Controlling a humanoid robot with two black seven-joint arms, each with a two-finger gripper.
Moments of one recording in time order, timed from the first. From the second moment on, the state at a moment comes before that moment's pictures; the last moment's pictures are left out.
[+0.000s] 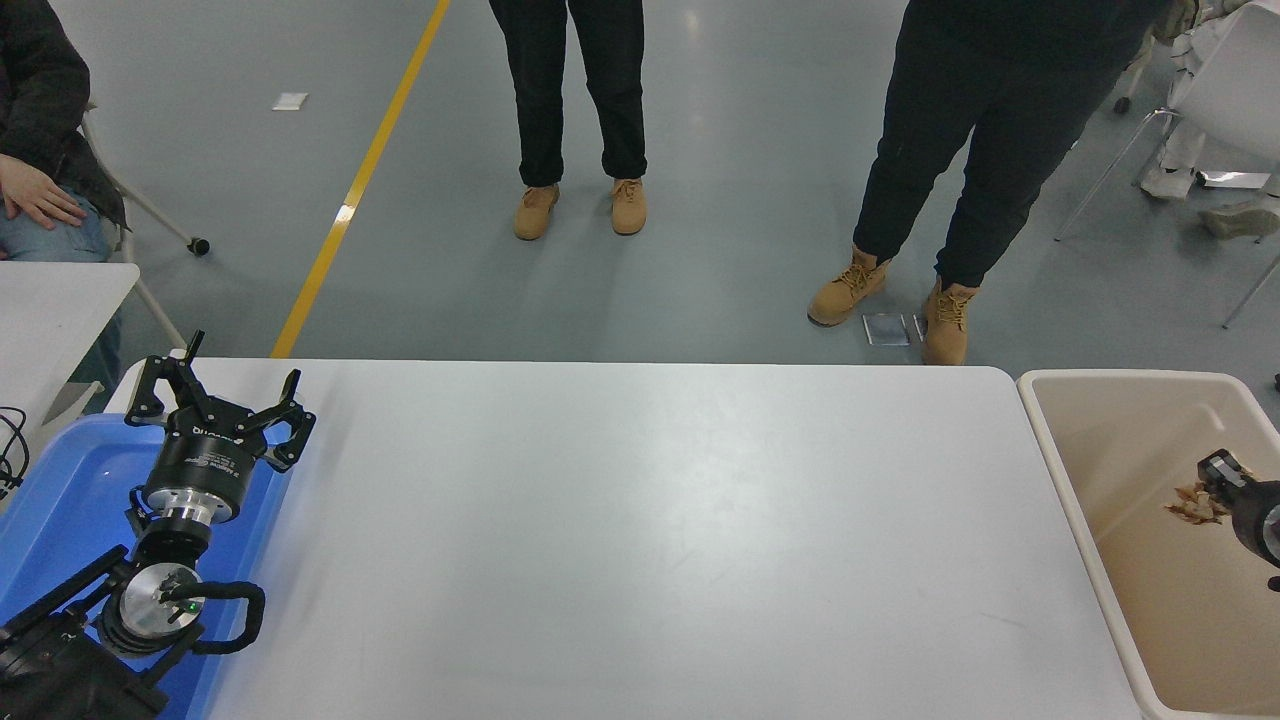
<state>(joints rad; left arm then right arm) -0.36 0.44 -0.97 -0.74 -0.07 -0.48 -0.54 0.74 -0.43 -0.14 0.02 -0.44 0.11 0.10</state>
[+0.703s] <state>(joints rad) -0.36 0.44 -0.97 -0.74 -0.07 -0.48 -0.54 0.72 -0.42 -0.16 0.00 -0.44 0.09 0.10</state>
